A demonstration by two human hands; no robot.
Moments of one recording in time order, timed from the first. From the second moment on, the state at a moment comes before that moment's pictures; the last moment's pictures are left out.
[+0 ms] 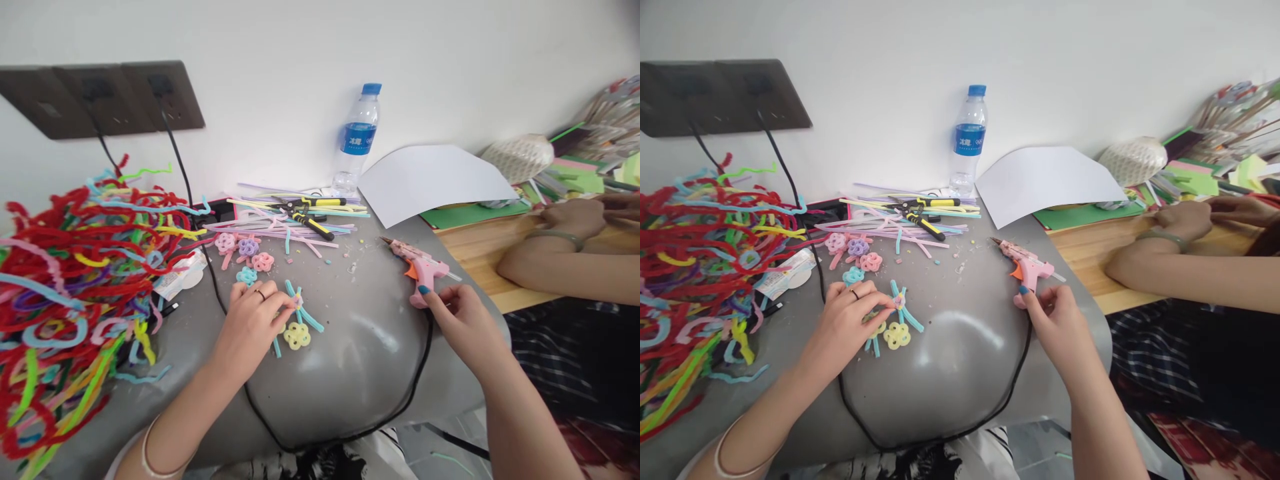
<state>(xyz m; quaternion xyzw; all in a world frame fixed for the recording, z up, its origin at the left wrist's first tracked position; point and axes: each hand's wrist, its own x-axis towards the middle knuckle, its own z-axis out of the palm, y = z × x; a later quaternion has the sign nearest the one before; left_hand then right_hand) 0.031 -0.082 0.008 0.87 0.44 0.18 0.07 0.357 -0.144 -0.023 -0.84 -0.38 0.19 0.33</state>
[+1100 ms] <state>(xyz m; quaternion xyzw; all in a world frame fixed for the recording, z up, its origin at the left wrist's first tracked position) 0.009 -0.032 0.010 0.89 0.31 0.19 0.28 0.319 -0.142 -0.001 -0.76 -0.47 0.17 0.41</state>
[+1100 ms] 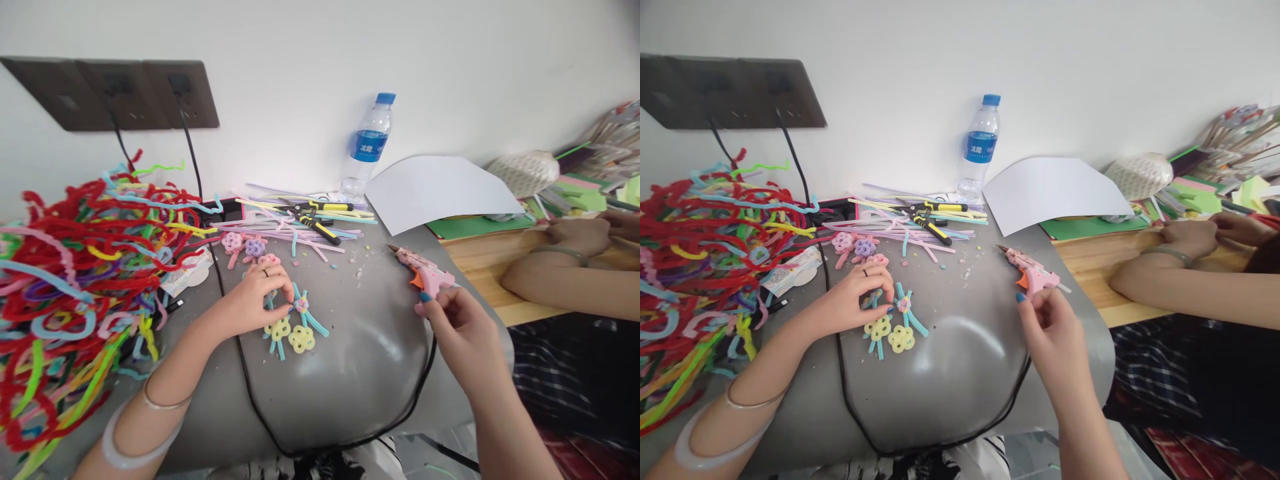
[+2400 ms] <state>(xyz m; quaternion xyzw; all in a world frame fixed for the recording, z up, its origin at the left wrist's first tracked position) 0.005 -0.036 -0.004 0.89 0.31 0.24 0.25 0.240 -0.102 0.004 -0.61 -0.60 0.34 0.39</state>
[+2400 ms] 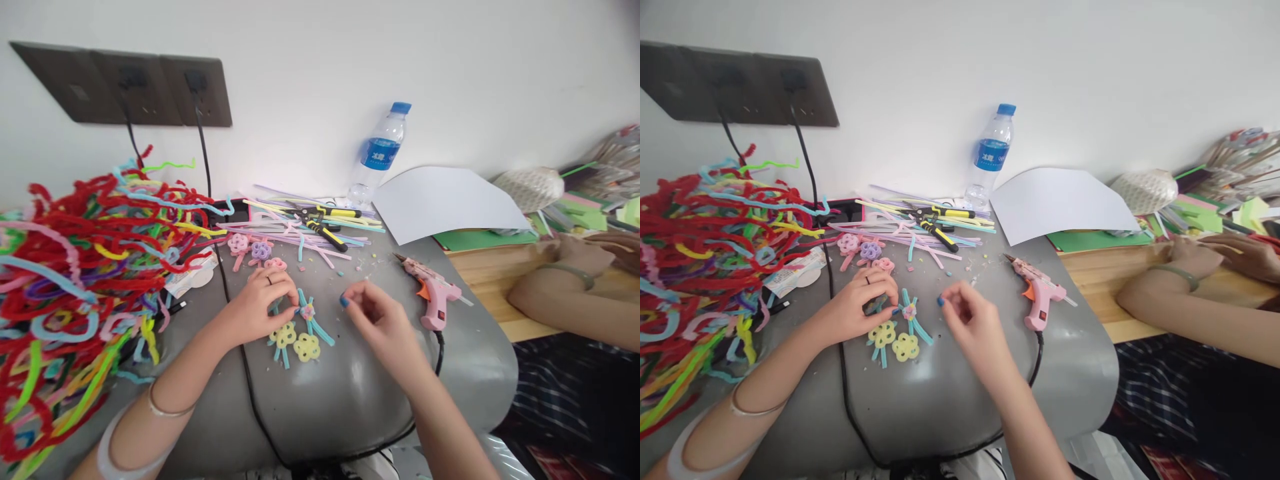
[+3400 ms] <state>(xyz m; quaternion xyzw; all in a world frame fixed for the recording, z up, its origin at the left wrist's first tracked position) 0.017 -0.041 -0.002 0.89 0.32 0.20 0.23 0.209 -0.108 -0.015 -0.61 -0.62 0.34 0.35</state>
